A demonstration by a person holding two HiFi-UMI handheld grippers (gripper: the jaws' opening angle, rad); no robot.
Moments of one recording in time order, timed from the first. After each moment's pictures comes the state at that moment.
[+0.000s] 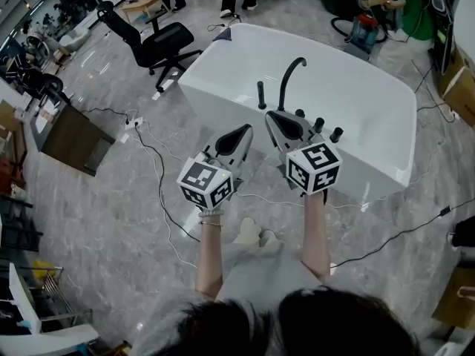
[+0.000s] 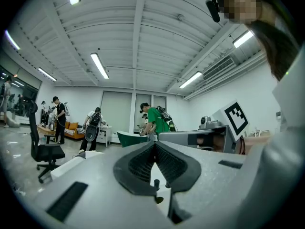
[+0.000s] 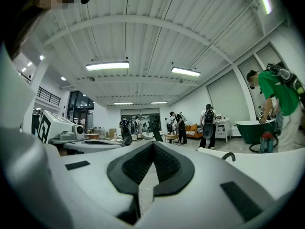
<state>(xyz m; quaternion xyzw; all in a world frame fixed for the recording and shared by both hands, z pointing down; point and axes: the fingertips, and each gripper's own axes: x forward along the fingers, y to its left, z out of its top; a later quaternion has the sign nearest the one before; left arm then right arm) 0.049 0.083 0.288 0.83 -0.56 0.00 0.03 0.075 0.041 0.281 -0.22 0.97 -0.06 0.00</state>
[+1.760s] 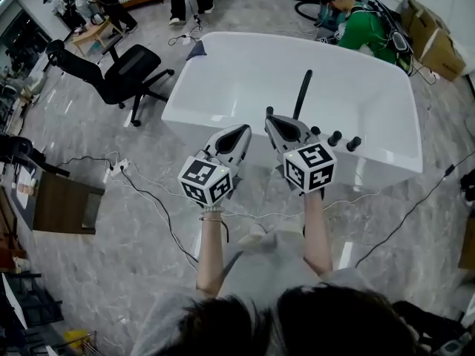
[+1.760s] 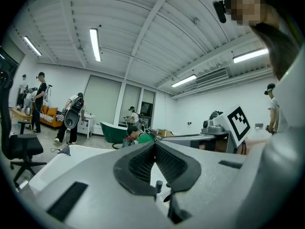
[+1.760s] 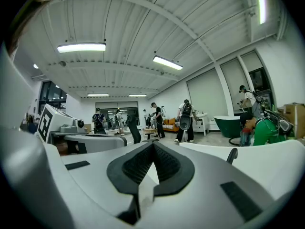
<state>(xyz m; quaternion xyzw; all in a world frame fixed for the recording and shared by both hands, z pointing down) -0.127 -0.095 0.343 0.89 -0.44 0.00 0.08 -0.086 -0.125 0.348 -0.35 0.93 -0.09 -0.04</state>
